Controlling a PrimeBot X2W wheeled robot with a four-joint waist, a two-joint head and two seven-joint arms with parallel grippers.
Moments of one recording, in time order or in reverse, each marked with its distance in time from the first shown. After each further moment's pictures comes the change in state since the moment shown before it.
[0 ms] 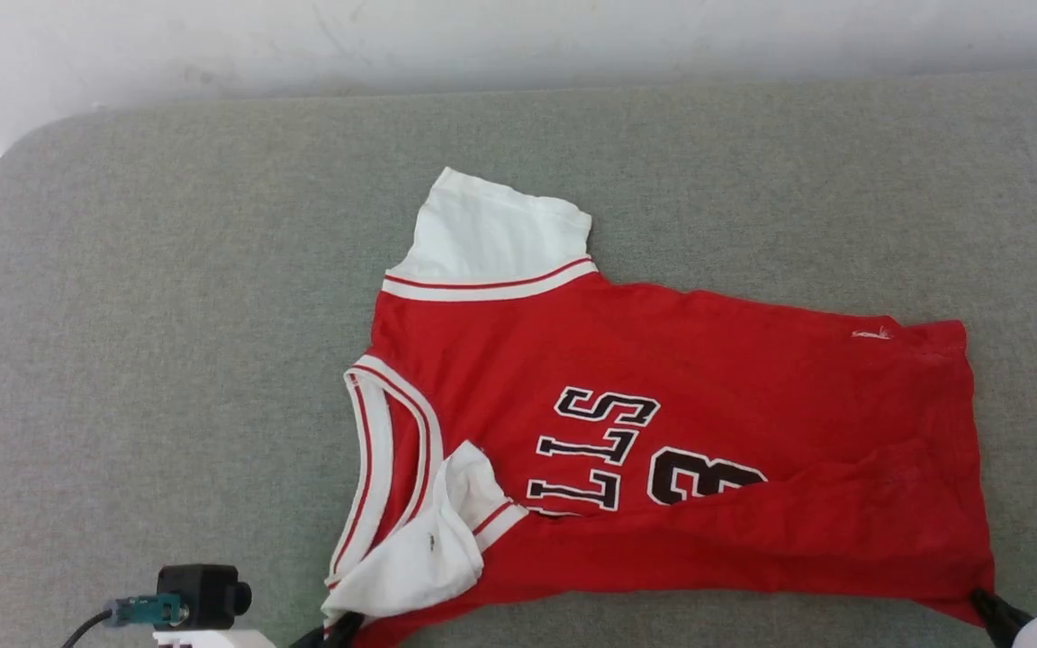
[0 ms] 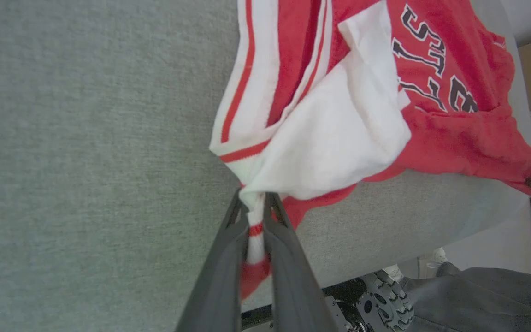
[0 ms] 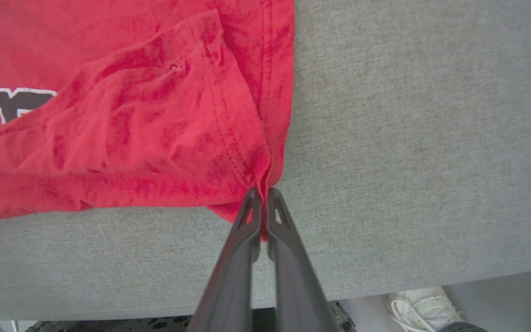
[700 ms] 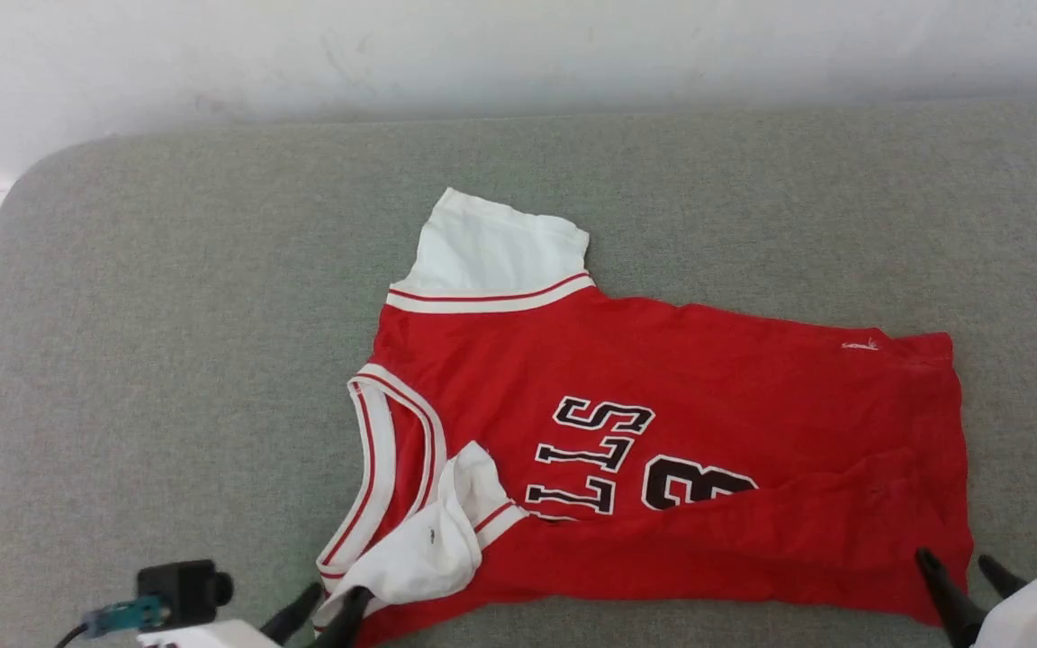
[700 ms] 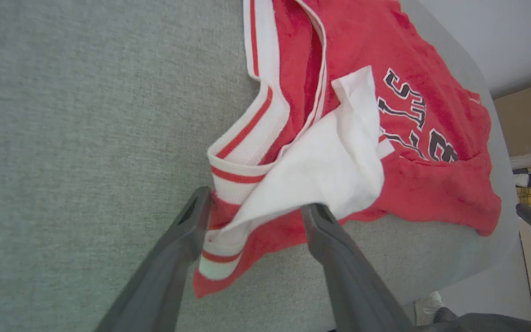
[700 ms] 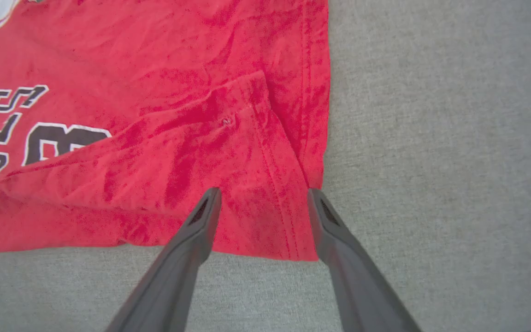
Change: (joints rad) left arm -0.044 -0.053 0.018 0.101 -0.007 -0.025 -0.131; right arm -0.042 -0.005 0.069 0.078 -0.013 0.000 -0.150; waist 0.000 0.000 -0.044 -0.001
